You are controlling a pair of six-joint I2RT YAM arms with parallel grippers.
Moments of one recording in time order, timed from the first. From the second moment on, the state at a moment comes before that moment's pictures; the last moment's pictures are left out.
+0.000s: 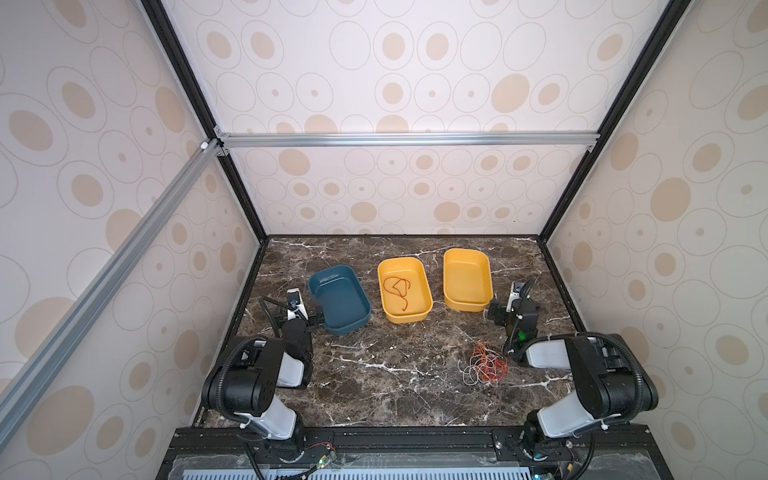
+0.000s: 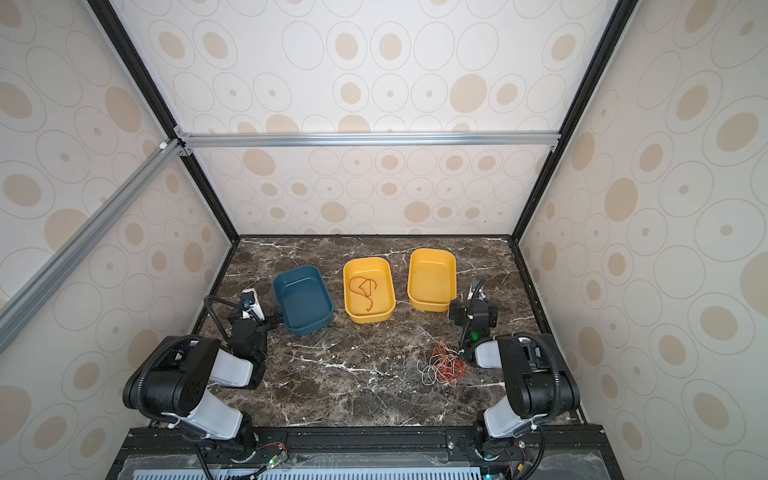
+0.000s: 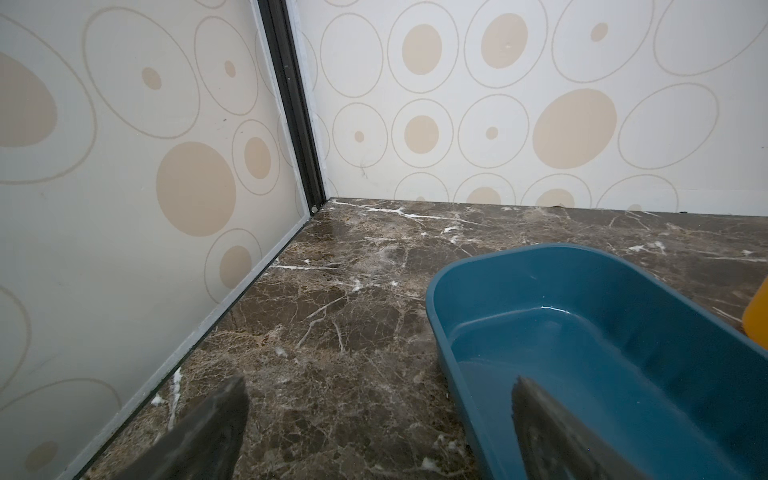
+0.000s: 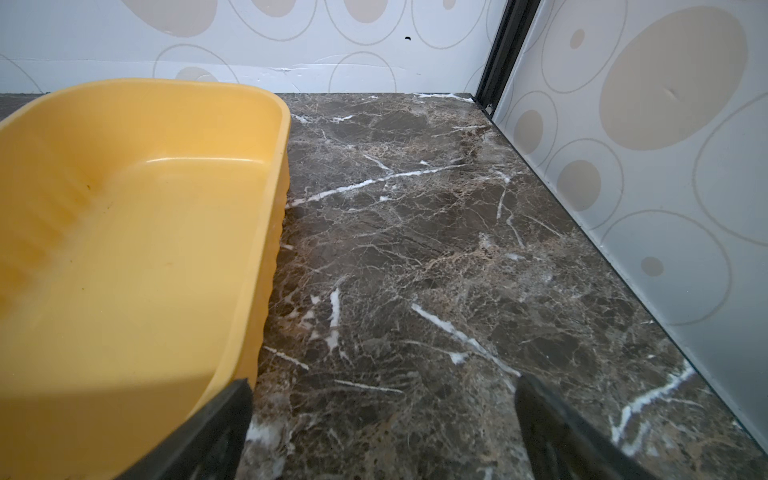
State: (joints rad) left arm -0.07 1.58 0.20 1.27 -0.35 0.03; right arm 0.08 1.55 0.40 0.73 0.31 0.04
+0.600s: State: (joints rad) left arm -0.11 1.12 0.52 0.54 -0.23 -0.03; right arm 0.13 1.24 0.74 -0.12 0.07 0.19
